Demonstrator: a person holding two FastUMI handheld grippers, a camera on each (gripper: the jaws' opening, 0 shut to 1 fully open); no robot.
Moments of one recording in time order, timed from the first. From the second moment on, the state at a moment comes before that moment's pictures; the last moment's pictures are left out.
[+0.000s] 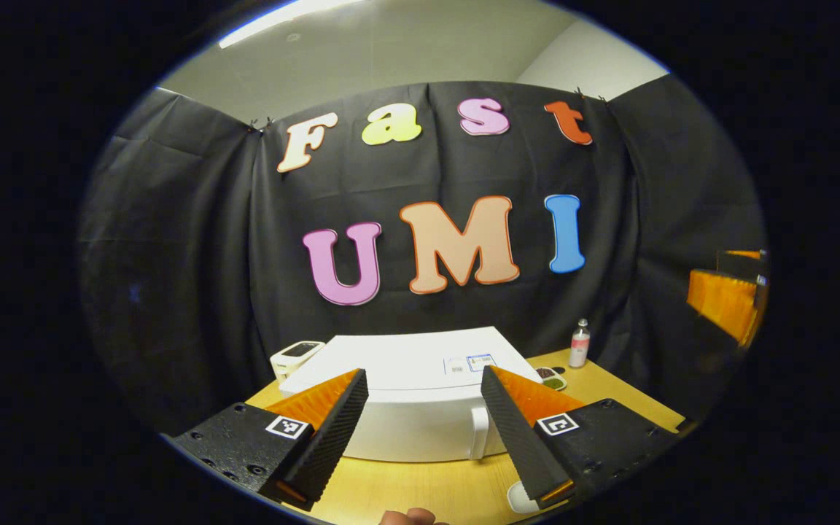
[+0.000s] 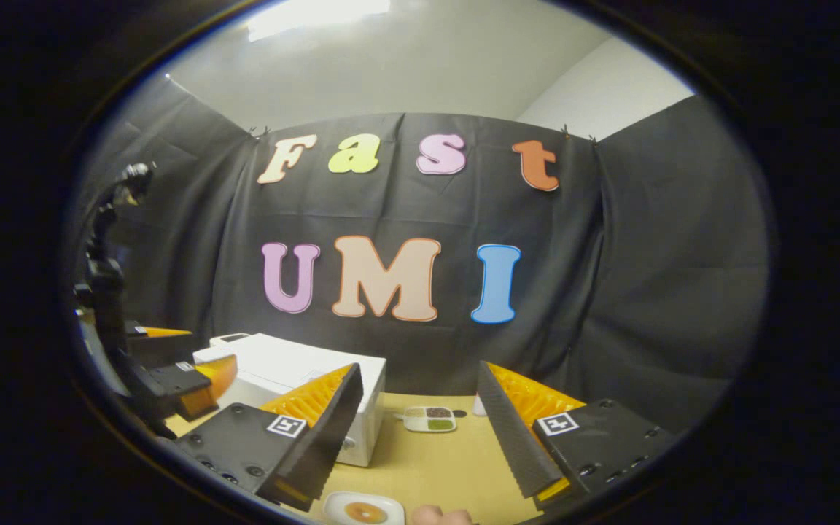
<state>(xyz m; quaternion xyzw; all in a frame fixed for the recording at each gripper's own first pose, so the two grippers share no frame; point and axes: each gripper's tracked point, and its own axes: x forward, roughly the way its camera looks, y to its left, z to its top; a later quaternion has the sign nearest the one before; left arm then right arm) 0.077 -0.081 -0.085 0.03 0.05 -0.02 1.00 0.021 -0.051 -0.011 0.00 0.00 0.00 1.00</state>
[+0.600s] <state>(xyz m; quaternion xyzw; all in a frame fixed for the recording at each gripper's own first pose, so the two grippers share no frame) 0.140 -0.149 -0.243 0.03 0.20 -0.08 0.98 0.006 -0.122 -0.021 -0.02 0.04 -0.07 1.00</state>
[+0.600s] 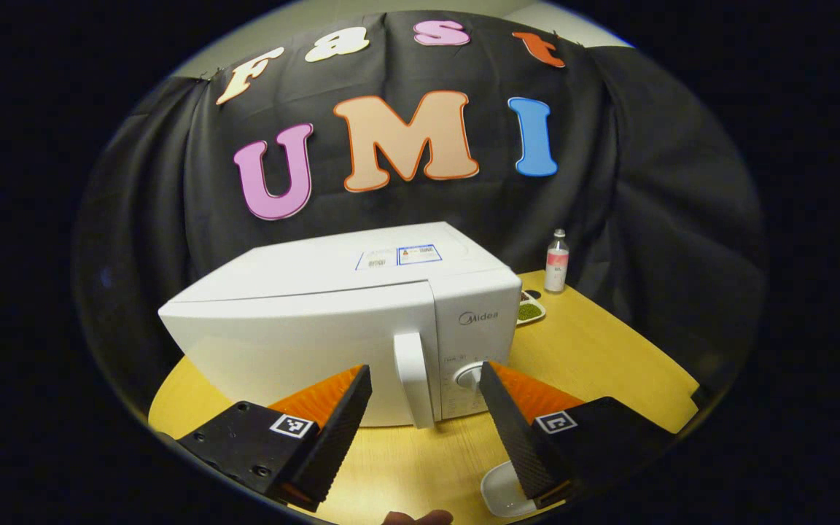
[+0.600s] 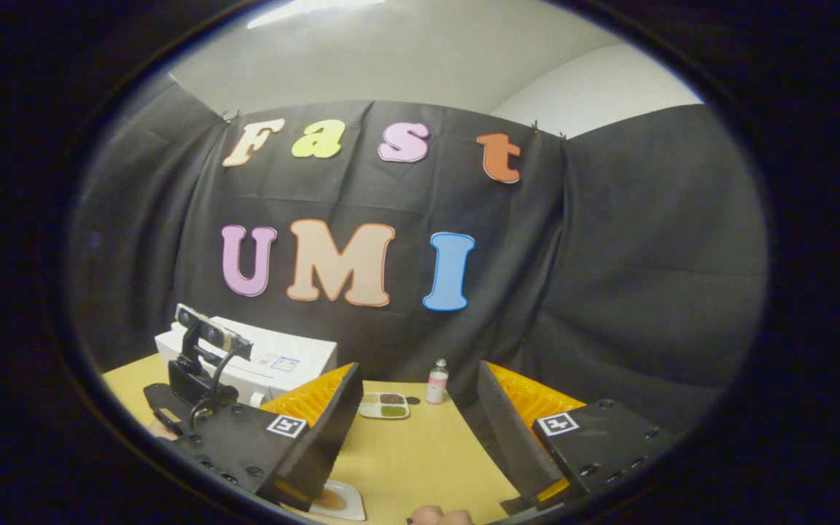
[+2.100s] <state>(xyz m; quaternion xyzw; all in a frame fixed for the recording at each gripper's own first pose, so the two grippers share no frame) 0.087 -0.123 -0.267 0.03 0.24 -0.10 0.97 -0.003 -0.111 -0.037 -0.02 0.05 -0.03 1.00</state>
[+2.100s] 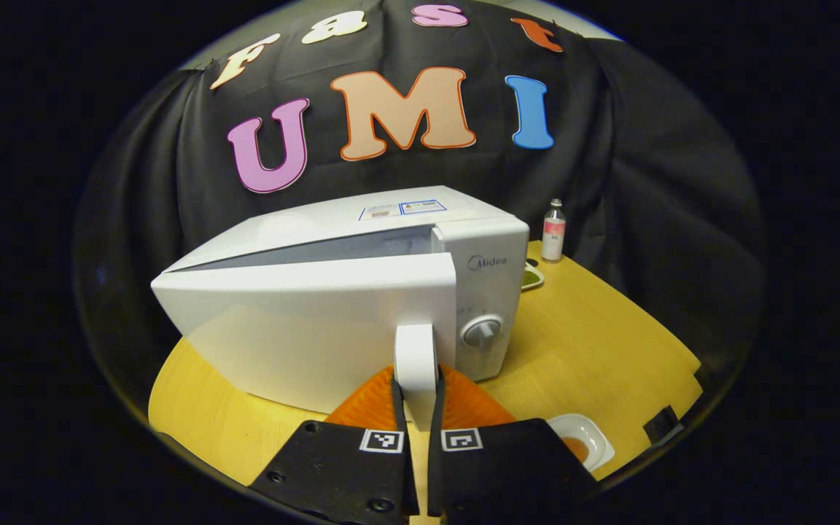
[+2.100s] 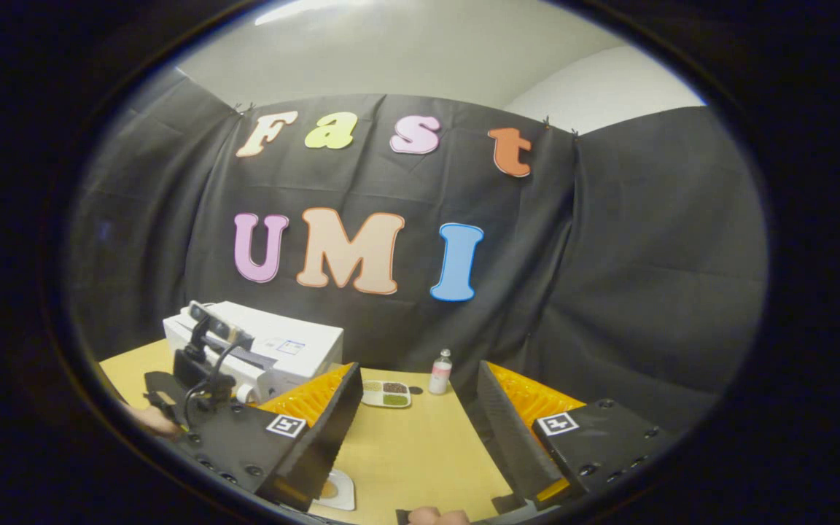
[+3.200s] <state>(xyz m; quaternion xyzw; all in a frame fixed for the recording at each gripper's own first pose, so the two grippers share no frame) -0.080 0.073 -0.274 0.03 0.25 -0.04 0.97 0.005 0.045 -0.059 -0.01 0.07 0.10 0.99</state>
